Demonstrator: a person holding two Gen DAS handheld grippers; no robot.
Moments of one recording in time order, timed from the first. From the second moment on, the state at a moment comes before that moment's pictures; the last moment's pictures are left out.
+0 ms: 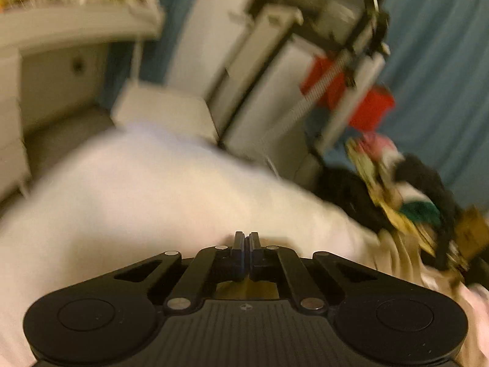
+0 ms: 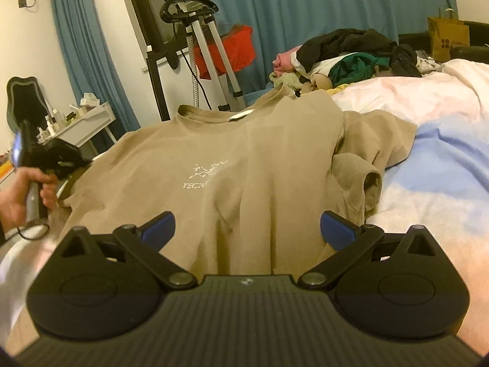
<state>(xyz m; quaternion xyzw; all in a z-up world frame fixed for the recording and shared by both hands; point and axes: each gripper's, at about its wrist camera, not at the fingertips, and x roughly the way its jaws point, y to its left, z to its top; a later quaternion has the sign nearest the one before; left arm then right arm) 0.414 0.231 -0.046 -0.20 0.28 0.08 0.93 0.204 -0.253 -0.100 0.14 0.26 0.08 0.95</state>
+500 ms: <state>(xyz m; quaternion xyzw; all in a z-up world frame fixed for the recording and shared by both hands) 0.354 0.221 -0.028 -0.12 0.28 0.14 0.94 0.194 -0.264 -0.081 0.14 0.22 0.08 0.96</state>
